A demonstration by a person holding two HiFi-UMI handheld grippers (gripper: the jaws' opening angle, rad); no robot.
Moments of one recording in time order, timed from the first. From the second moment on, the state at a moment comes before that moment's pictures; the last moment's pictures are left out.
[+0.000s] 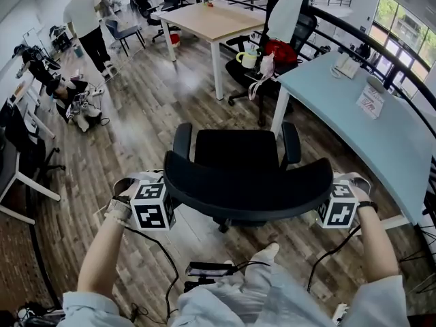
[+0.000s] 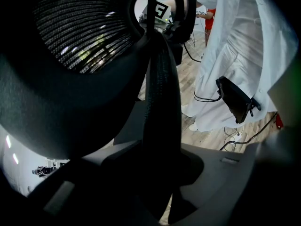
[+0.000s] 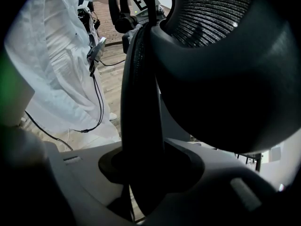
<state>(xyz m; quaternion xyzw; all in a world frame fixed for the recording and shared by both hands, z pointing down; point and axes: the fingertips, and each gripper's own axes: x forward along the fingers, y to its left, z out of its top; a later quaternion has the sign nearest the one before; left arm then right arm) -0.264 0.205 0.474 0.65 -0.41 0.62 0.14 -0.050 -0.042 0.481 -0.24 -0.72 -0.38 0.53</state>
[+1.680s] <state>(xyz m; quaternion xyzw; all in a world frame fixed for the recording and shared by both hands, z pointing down) -0.160 -0.068 0.477 0.73 -0.27 0.63 0.01 0.132 -0.208 0.479 -0.08 -0.76 -0.27 0.59</state>
